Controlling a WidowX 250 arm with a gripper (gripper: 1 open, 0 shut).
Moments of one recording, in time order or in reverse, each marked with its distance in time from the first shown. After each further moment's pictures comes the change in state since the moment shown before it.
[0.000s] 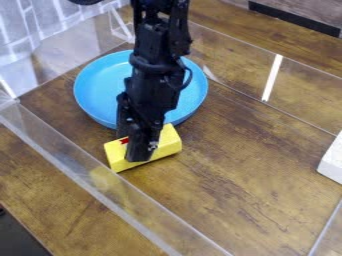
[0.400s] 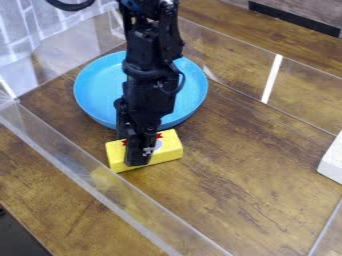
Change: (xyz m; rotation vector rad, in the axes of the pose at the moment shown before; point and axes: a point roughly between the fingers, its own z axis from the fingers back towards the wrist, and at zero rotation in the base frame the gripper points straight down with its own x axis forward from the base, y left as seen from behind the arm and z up) arm -0.002 0.001 -0.006 0.016 -0.064 -0.068
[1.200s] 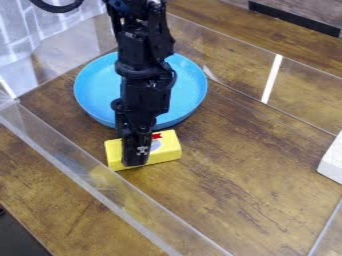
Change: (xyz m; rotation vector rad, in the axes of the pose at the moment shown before) arm -0.002 0.007 -0.003 0.002 -0.051 -0.009
